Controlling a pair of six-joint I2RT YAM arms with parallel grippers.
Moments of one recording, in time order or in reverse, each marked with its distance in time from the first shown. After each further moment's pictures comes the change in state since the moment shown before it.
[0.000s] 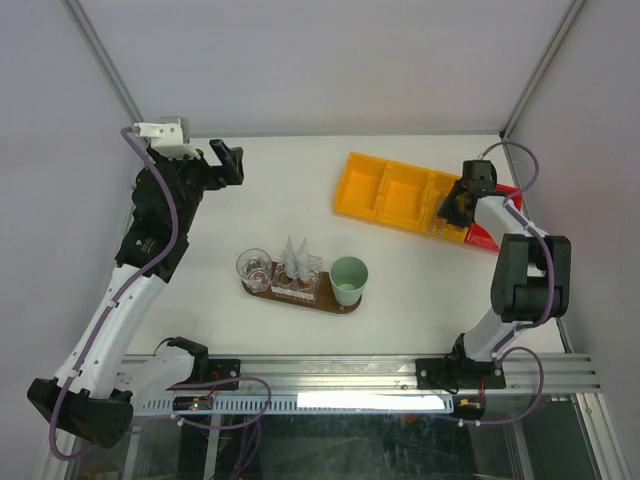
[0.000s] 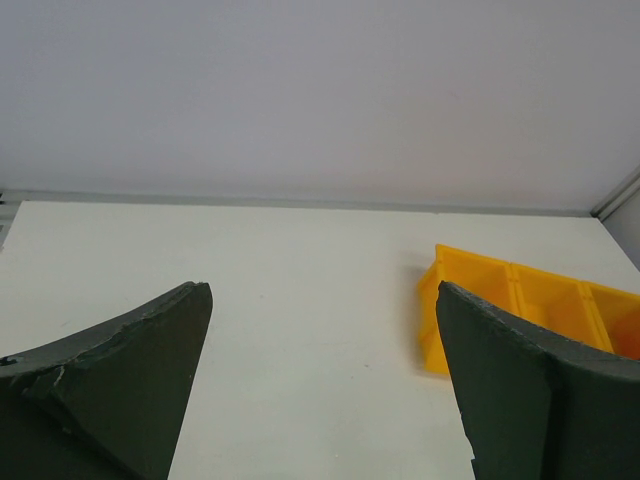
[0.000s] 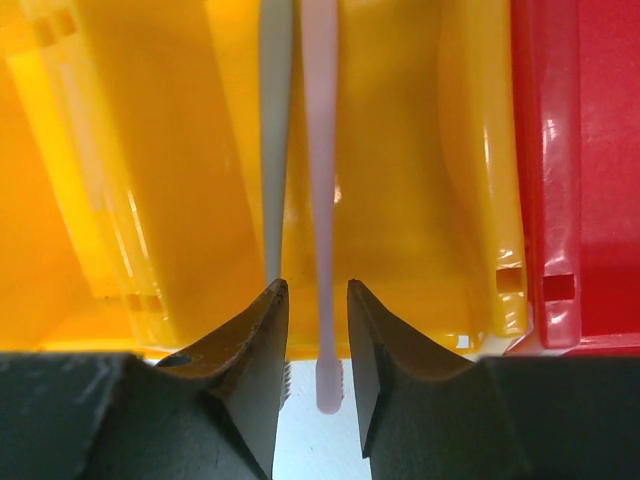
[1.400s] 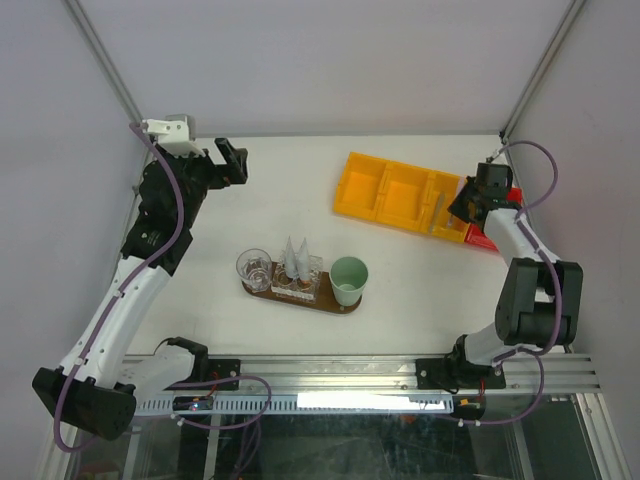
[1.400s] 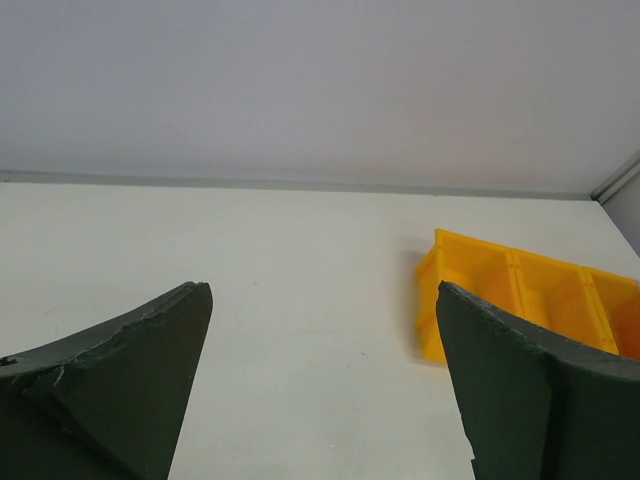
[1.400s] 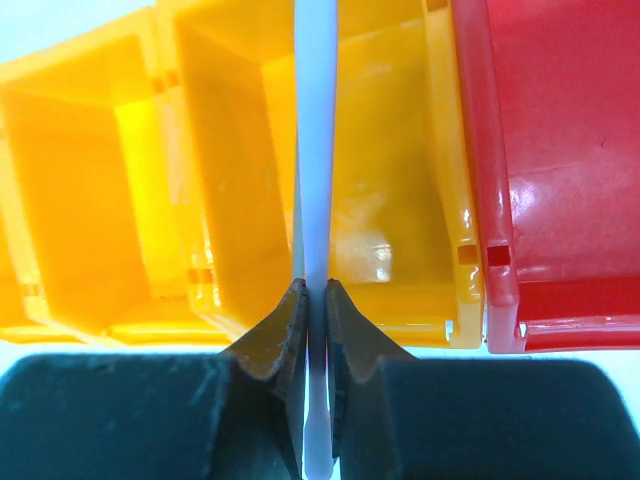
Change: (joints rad) left arm 0.021 0.045 0.000 0.000 0.035 -0.022; right arm -0.048 -0.117 -0.085 0.101 -0.047 0.008
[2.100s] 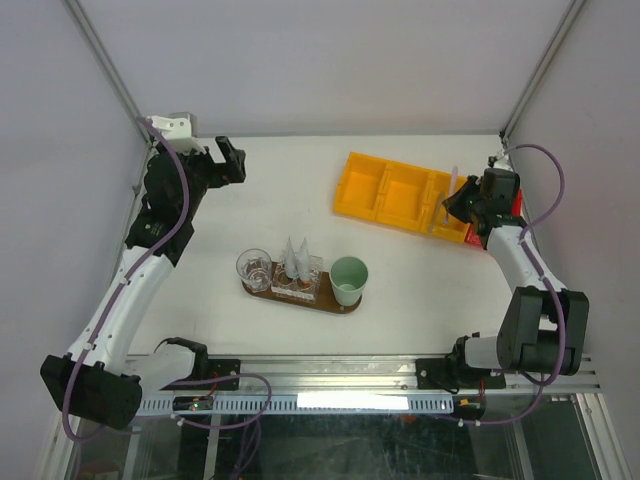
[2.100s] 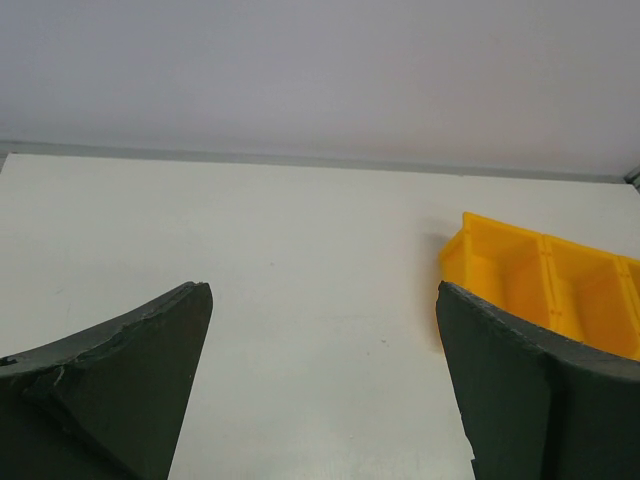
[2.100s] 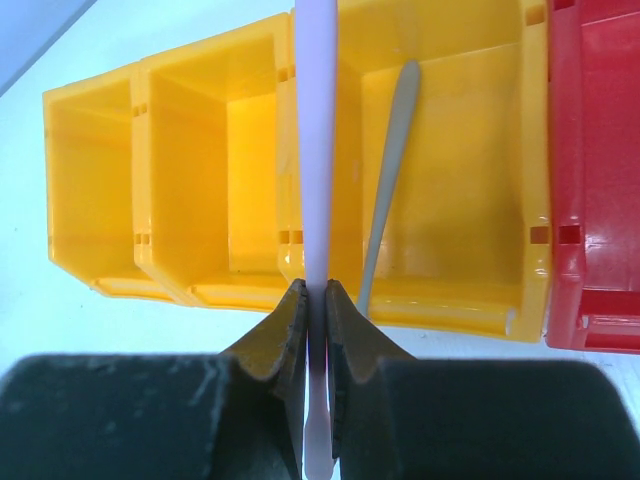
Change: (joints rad) left arm 0.040 0.056 0.000 -0.007 0.032 0.001; right arm -0.001 -0.183 -0.117 0.125 -0.128 0.015
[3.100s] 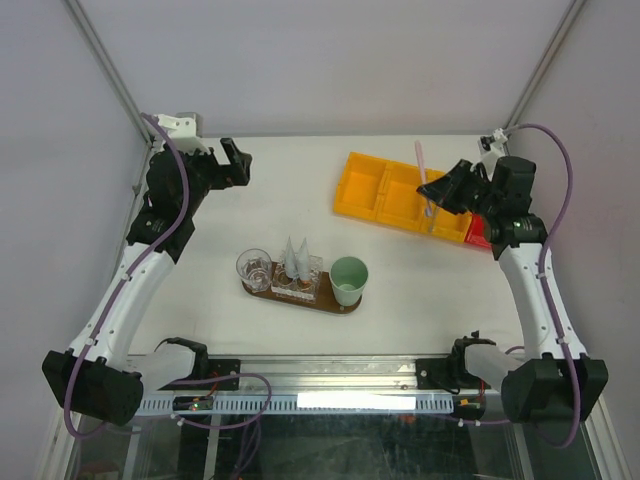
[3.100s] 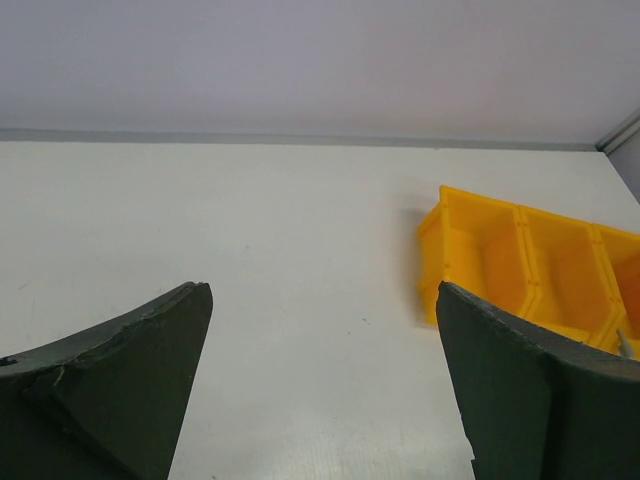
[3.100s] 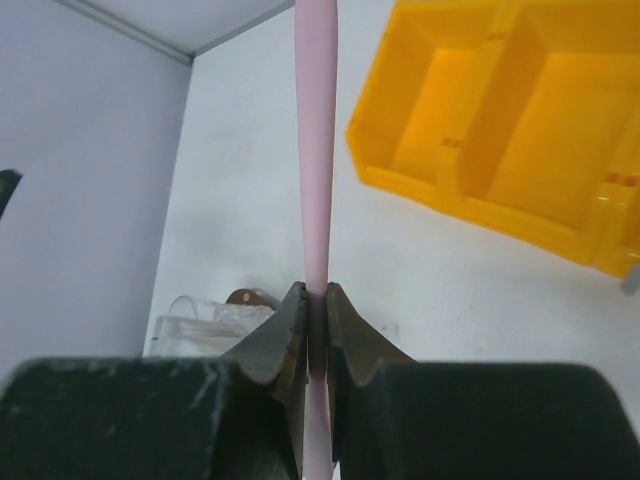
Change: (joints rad) left arm 0.018 0.024 0.009 -0.031 0.076 -0.010; right arm 0.059 -0.257 0.145 -0.213 -0.391 0.062
